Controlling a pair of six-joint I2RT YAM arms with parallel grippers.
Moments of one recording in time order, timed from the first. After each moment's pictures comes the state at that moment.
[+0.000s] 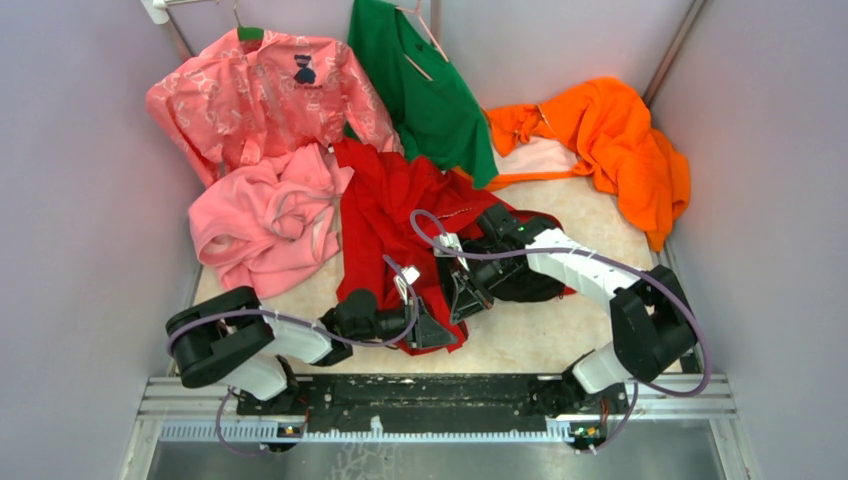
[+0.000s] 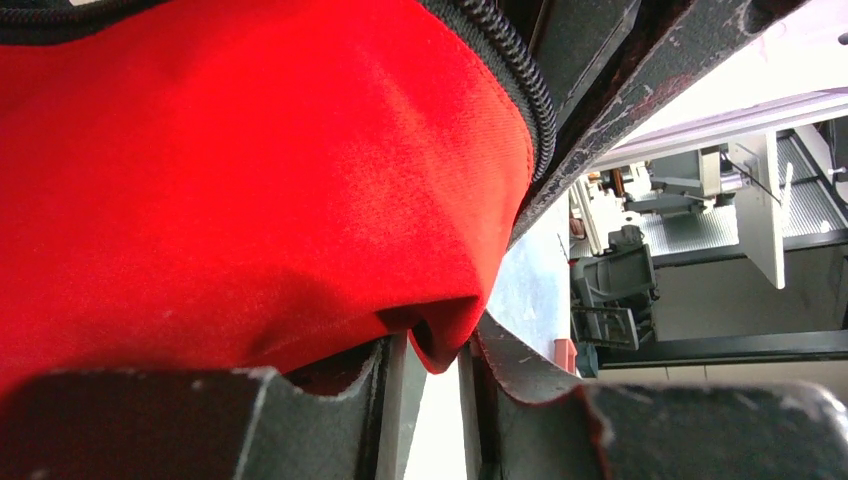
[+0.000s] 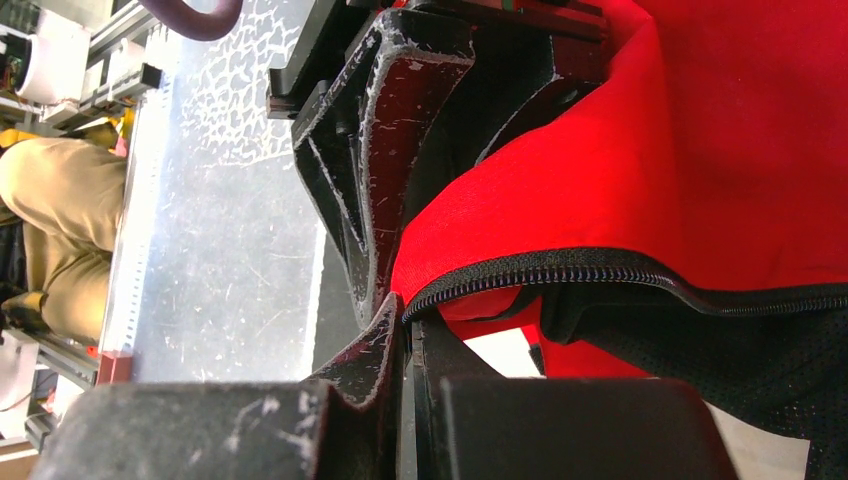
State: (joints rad) left arm -1.05 1.48 0.25 1.10 0.37 -1.03; right arm 0.60 1.46 0.98 -0.82 -1.10 -0.60
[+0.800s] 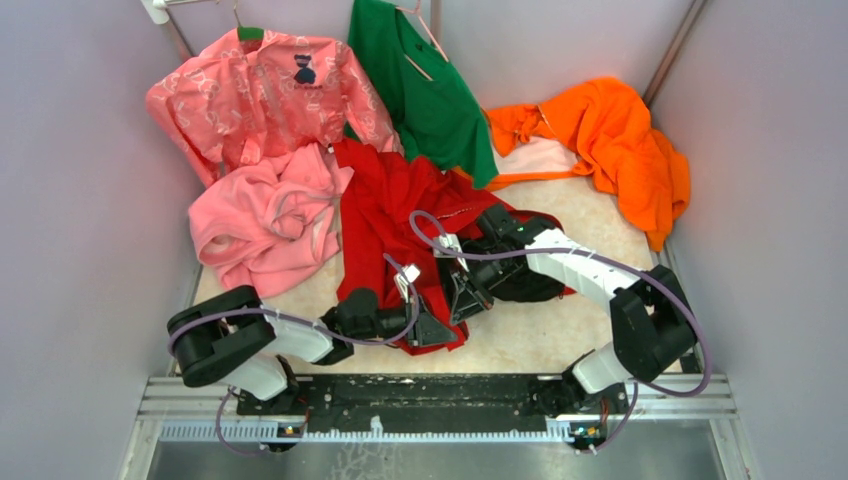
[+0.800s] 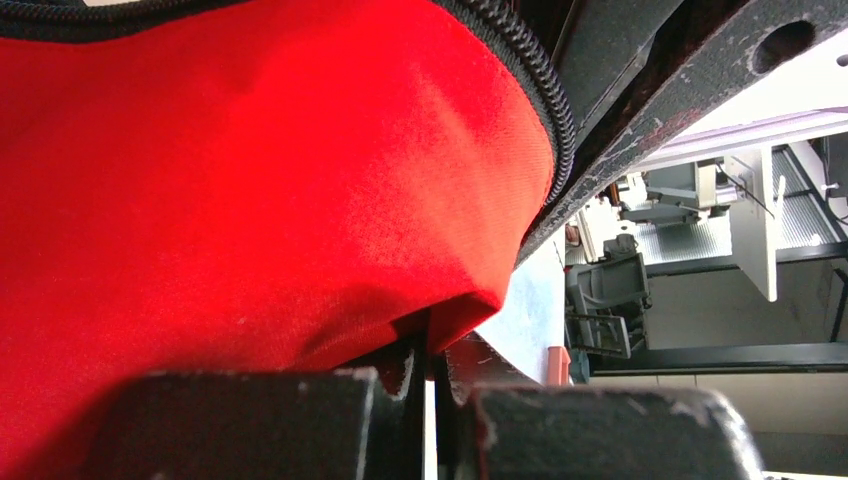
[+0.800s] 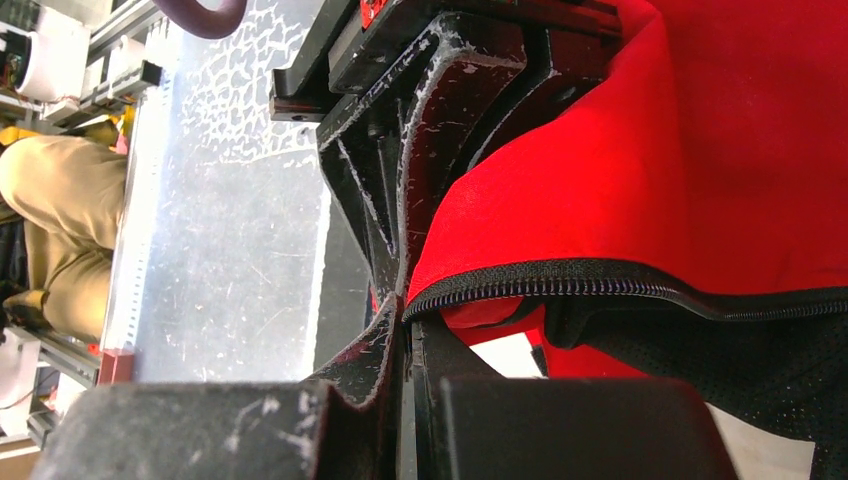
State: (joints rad) left arm -1.05 1.48 0.26 1.09 0.36 -1.06; right arm 0.60 1.46 0.98 -0.83 -1.10 -0.60
